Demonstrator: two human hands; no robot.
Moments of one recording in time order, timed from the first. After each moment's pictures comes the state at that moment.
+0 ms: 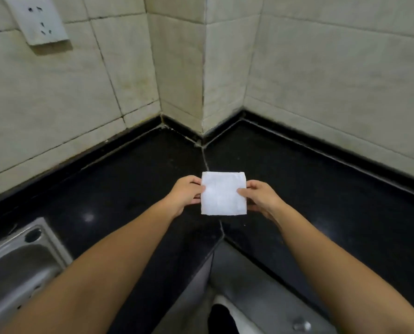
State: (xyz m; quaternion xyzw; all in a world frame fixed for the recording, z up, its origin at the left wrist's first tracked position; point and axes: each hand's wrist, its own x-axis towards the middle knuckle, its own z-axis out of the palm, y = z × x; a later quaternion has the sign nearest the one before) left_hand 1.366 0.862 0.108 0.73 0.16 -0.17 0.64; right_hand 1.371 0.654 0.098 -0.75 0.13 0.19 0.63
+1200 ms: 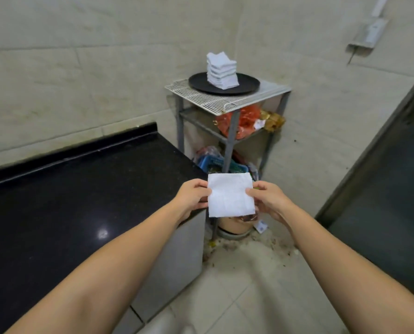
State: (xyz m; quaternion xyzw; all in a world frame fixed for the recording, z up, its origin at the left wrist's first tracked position) left_hand 0.769 0.102 0.138 0.60 -0.37 -0.55 0.45; right_hand 0.561 0.066 0.154 -0.52 0.56 -0.30 0.57
